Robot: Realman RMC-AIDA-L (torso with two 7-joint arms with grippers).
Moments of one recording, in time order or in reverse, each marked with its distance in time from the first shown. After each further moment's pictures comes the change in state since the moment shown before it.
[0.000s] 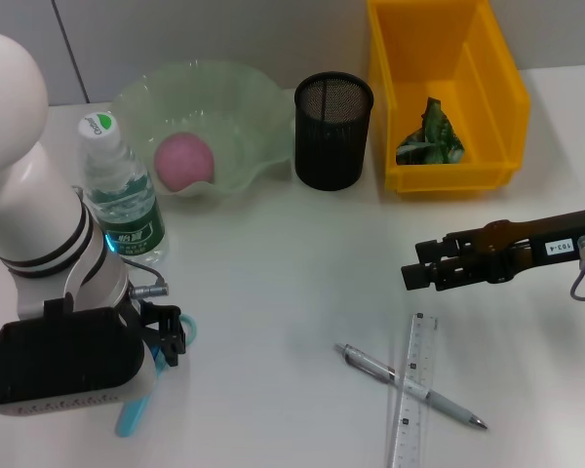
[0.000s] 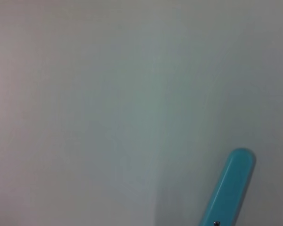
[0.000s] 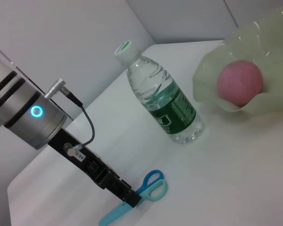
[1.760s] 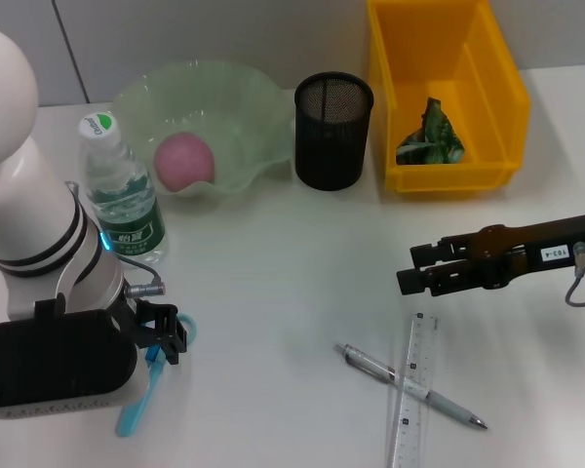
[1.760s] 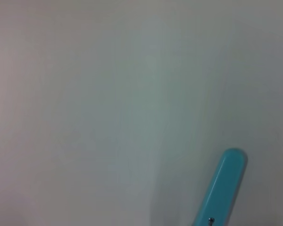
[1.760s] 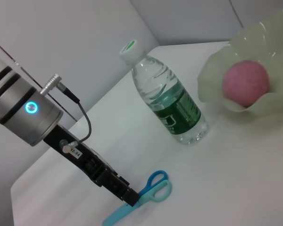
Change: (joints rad) left arm 0.024 0.002 0.006 0.081 0.014 0.046 -0.004; right arm -0.008 0.010 -0.004 0.004 0.010 0.003 -0.020
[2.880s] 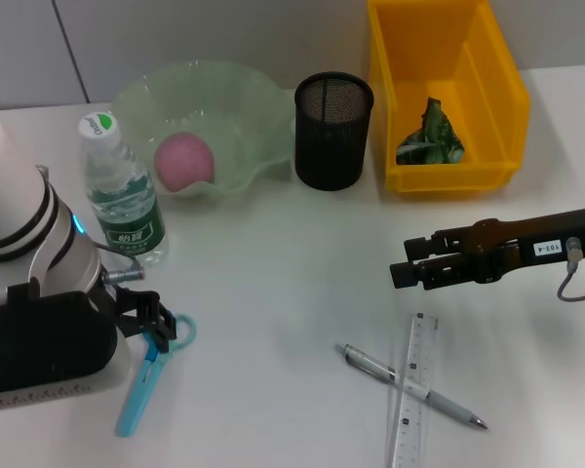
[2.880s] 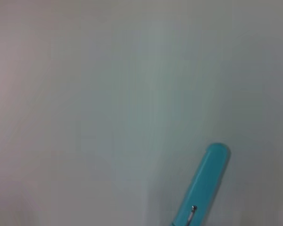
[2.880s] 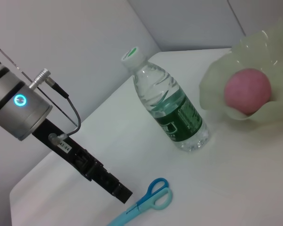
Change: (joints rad) left arm 0.015 0.002 -0.069 0.080 0.026 0.085 -0.022; right arm 0.007 0.006 0.000 0.004 0.014 0.012 -0.010
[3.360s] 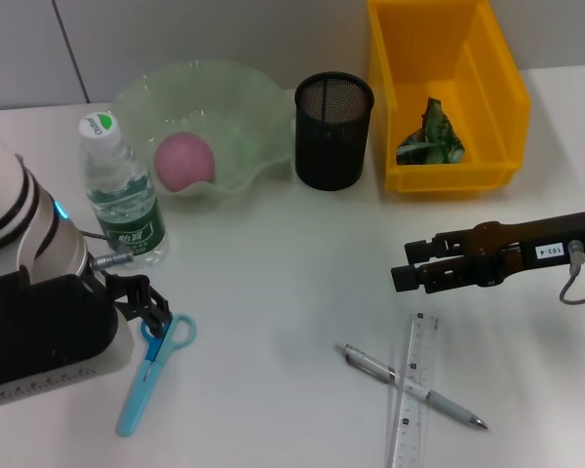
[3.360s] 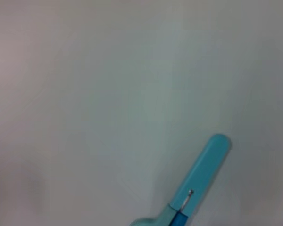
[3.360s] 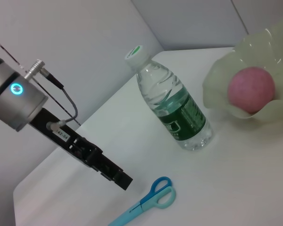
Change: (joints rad) left arm 0.021 0.005 -0.016 0.080 0.014 0.035 -0.098; right arm -0.004 0.000 0.001 -0.002 0.000 -0.011 -0.004
